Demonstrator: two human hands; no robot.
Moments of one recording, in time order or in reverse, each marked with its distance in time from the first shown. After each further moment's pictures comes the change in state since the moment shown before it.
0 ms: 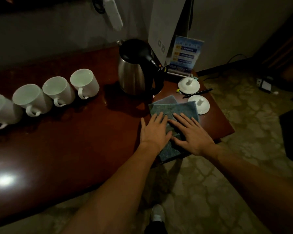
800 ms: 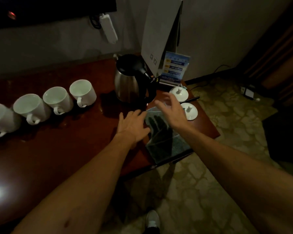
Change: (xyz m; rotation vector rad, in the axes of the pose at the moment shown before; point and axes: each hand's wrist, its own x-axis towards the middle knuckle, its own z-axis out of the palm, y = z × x) left_hand -0.012 -0.046 -0.061 -0.024 0.109 -0.002; right_hand 0.050 -0.072 -0.088 0.836 0.354 0.320
